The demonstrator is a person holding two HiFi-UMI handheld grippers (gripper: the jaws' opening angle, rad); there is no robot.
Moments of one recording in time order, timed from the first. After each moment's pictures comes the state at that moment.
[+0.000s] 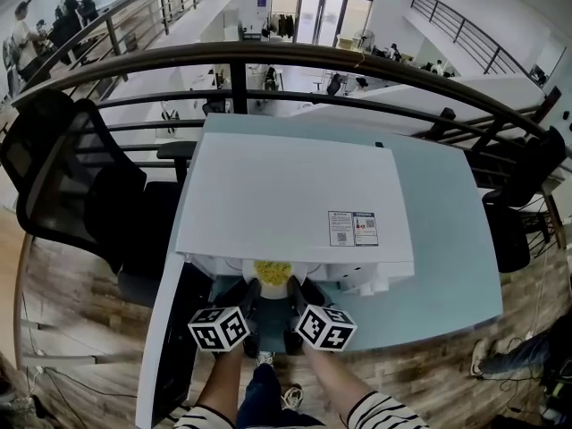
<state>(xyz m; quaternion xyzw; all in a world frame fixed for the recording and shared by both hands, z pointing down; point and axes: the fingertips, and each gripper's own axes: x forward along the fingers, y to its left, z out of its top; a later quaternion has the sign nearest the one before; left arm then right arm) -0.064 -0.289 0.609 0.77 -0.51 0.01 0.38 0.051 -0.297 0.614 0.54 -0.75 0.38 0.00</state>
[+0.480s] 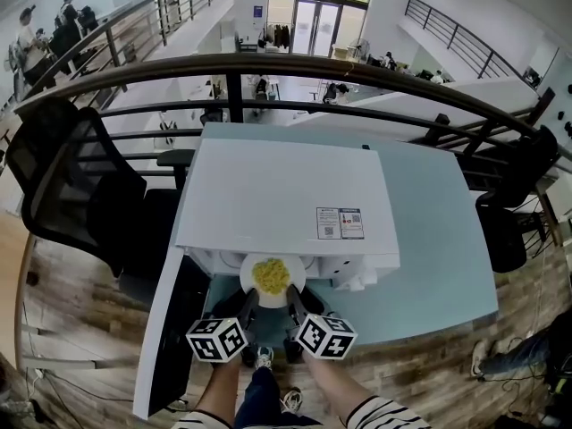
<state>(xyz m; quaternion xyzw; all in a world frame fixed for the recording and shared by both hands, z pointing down) -0.053 -0.253 0.585 0.78 -0.50 0.01 0.36 0.062 -0.262 0.591 0.53 -0.76 0.37 -0.01</state>
